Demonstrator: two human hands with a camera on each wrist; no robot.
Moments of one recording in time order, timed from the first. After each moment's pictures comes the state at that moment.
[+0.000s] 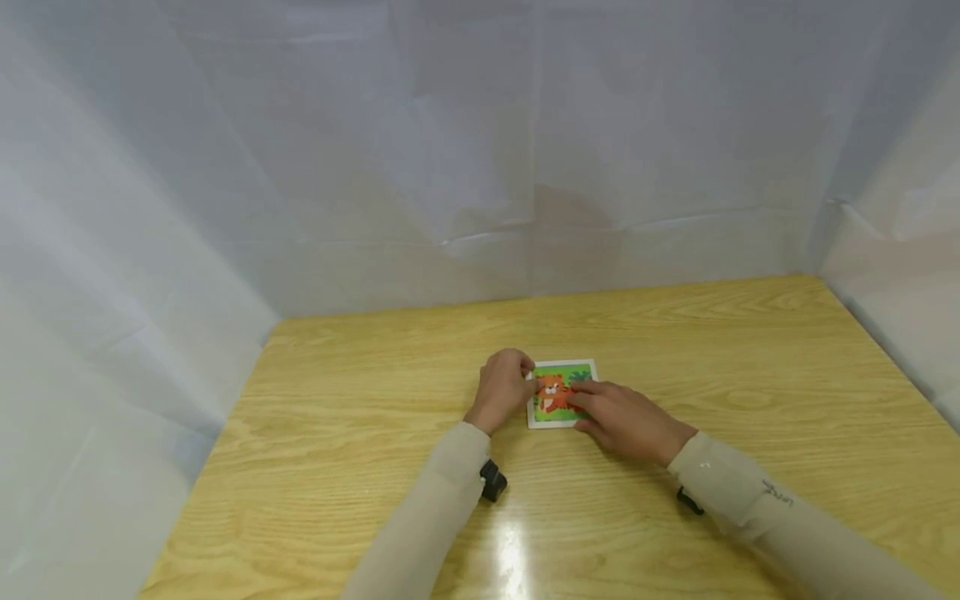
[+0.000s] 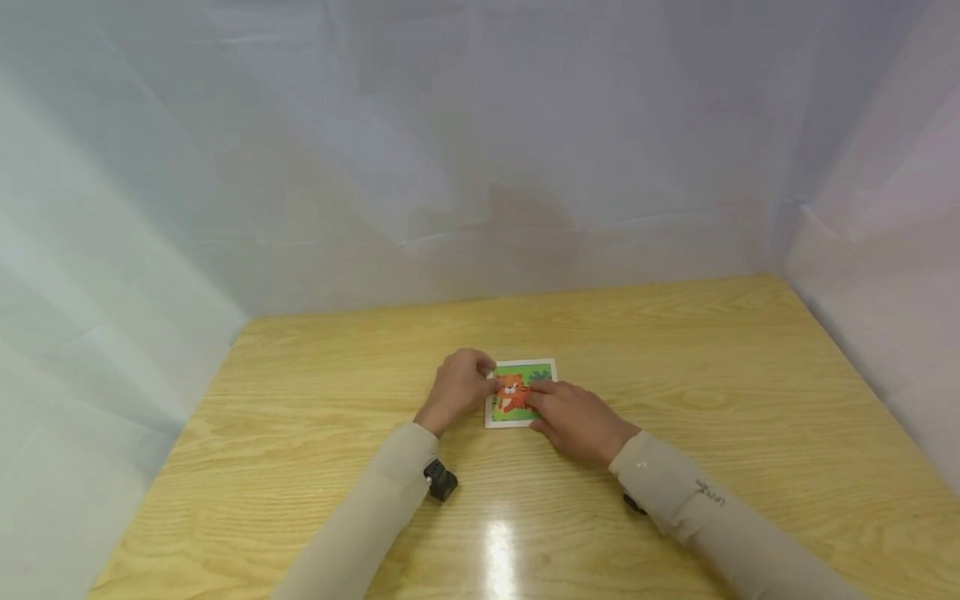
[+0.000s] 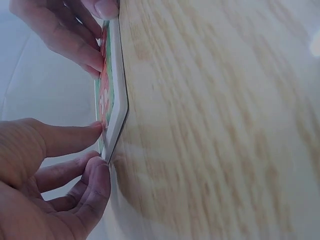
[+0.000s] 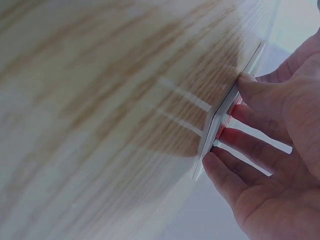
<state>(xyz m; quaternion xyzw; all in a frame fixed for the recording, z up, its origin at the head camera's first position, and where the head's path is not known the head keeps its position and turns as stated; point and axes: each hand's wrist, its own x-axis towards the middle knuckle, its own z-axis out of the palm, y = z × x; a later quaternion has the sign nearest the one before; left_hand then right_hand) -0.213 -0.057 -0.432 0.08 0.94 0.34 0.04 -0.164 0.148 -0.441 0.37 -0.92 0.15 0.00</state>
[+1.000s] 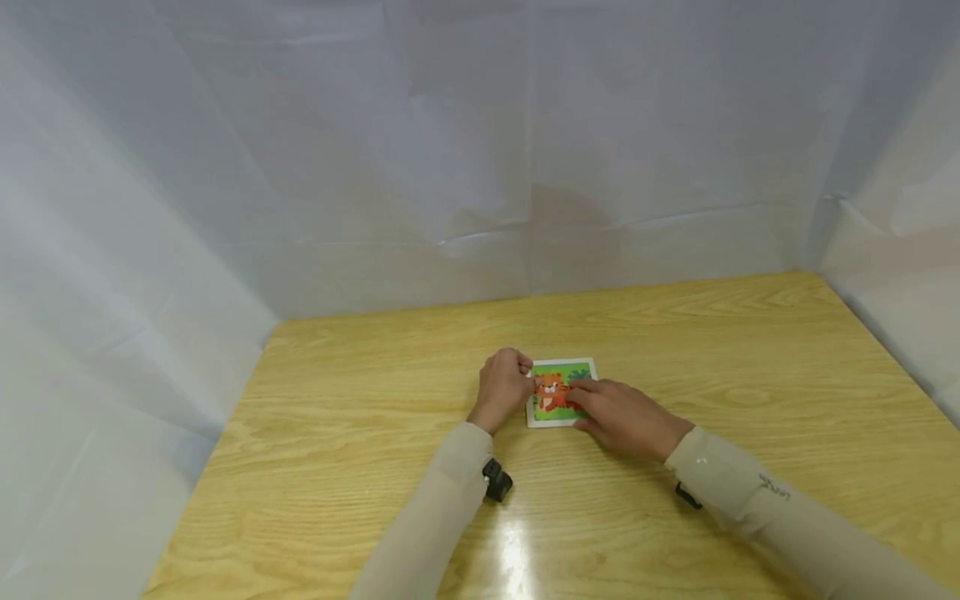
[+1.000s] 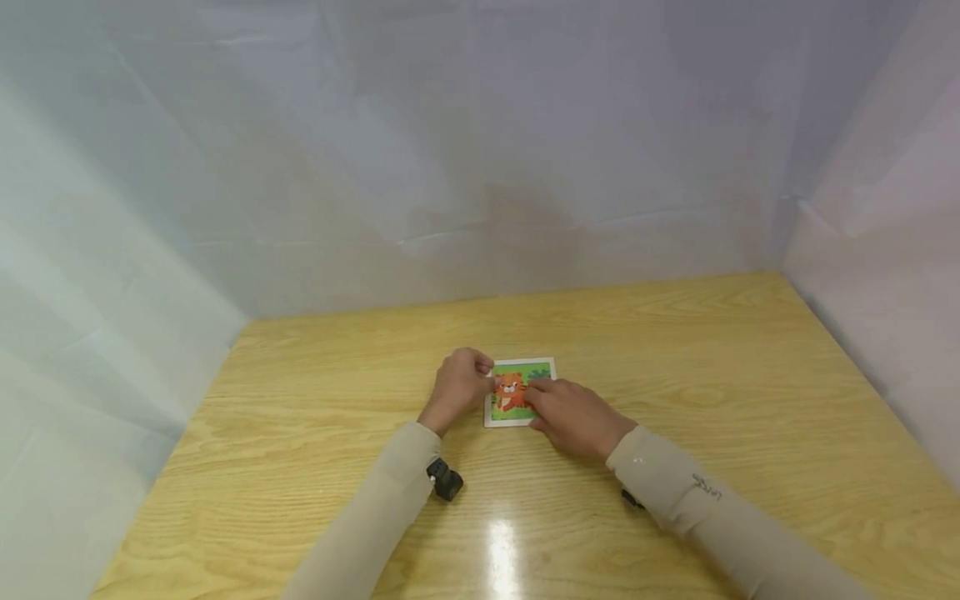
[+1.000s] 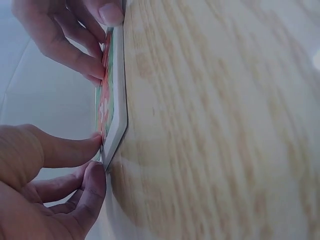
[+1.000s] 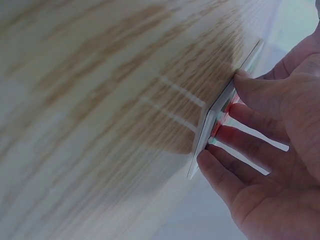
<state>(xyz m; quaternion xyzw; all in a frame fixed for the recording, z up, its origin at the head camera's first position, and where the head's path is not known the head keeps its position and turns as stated) -0.214 -0.051 -0.434 0.03 0.93 0.37 0.03 -0.166 0.149 -0.441 0.36 -0.92 0.13 -0.01</state>
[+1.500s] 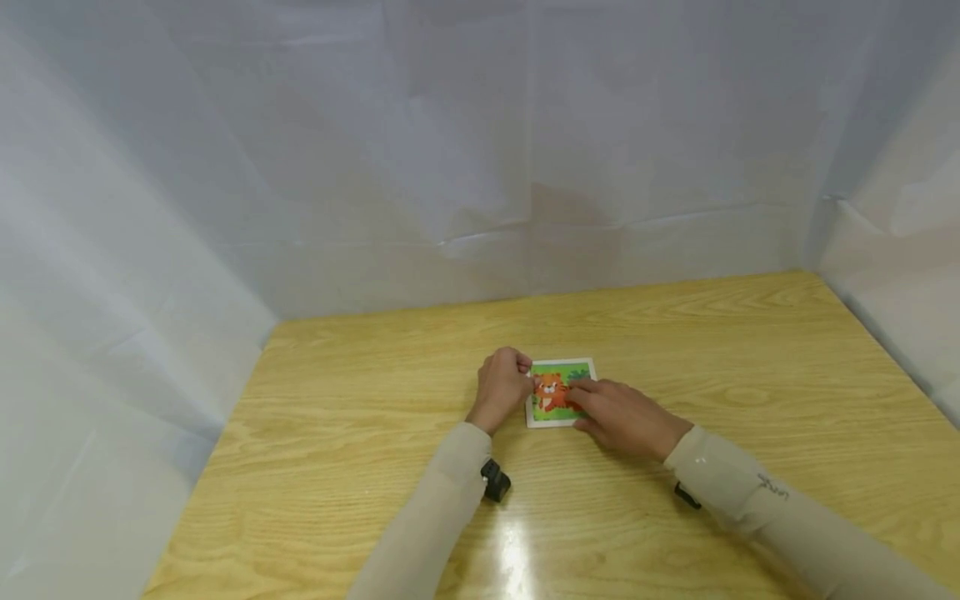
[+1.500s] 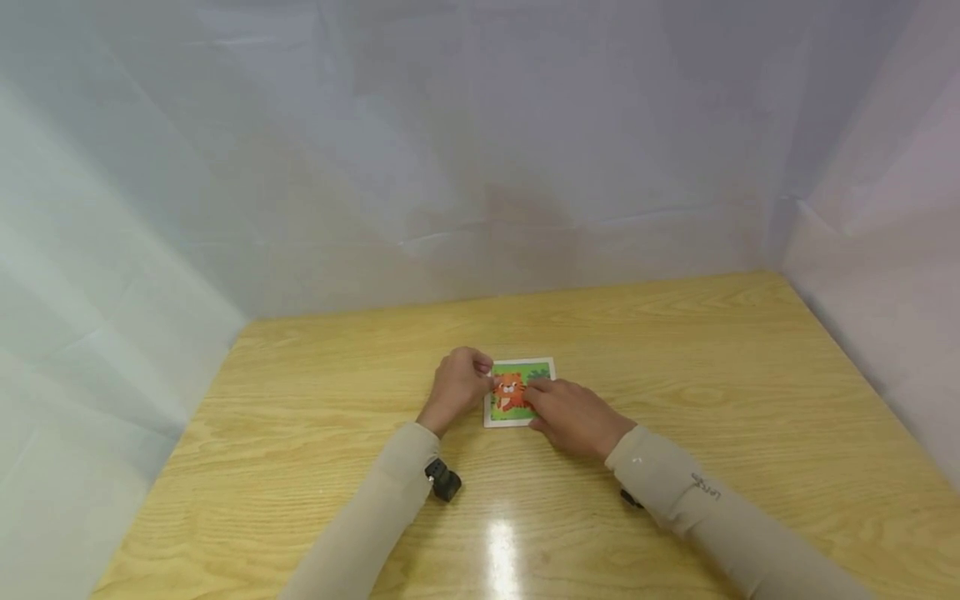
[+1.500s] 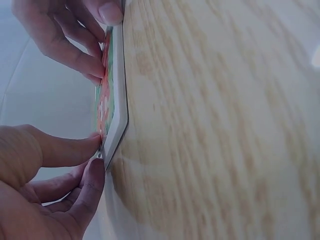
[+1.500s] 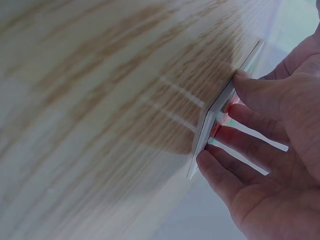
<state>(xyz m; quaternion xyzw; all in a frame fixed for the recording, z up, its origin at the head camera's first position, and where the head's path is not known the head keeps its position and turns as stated) -0.213 -0.053 -0.432 0.02 0.92 0.39 0.04 -0.167 0.147 -0.441 0.36 -0.92 0.13 0.00</state>
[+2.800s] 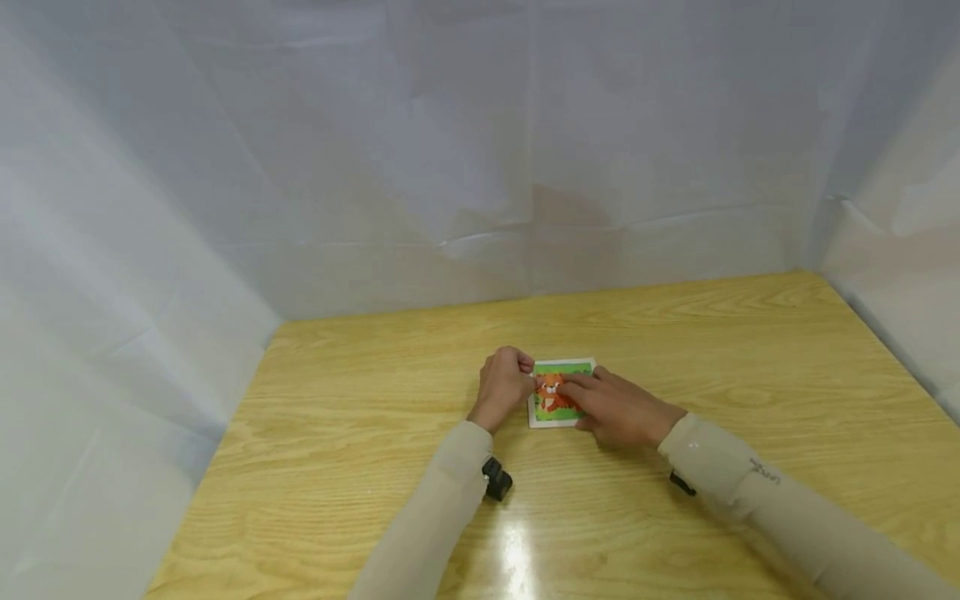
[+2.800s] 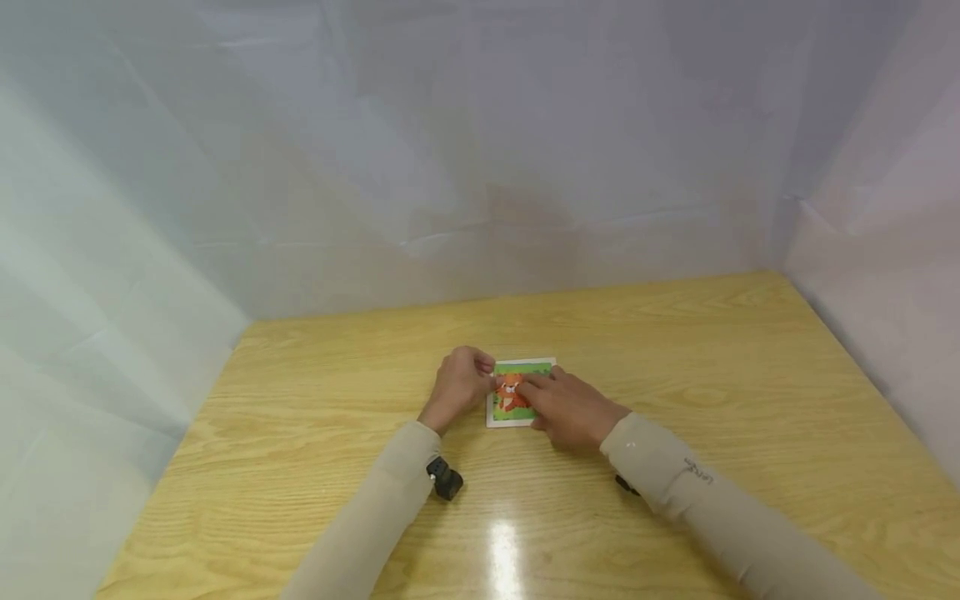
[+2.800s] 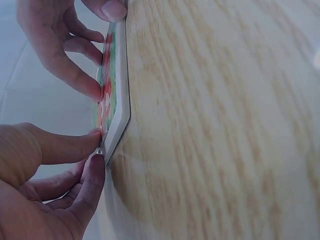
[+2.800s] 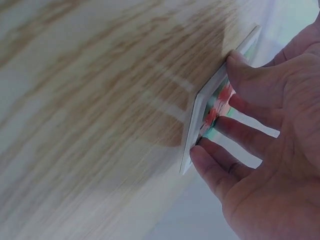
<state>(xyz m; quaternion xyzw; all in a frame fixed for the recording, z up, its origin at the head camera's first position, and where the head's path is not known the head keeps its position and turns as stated) -0.216 -0.054 -0.433 0.01 0.92 0.40 0.06 -0.175 0.146 -0.433 0.41 -0.91 0.12 -0.02</state>
